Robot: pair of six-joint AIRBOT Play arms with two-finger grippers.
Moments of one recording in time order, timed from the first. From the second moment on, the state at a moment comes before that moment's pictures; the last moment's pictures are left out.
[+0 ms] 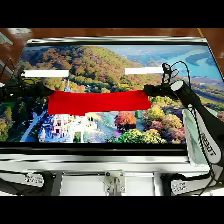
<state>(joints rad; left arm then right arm) 0.37 -1.63 1.31 0.60 -1.16 -0.99 0.03 -1.62 1.22 -0.89 0.65 1.20</state>
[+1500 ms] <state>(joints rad) 0.27 -1.69 1.50 0.46 -1.47 -1.02 -0.03 -1.86 1.29 -0.69 0.91 1.43</state>
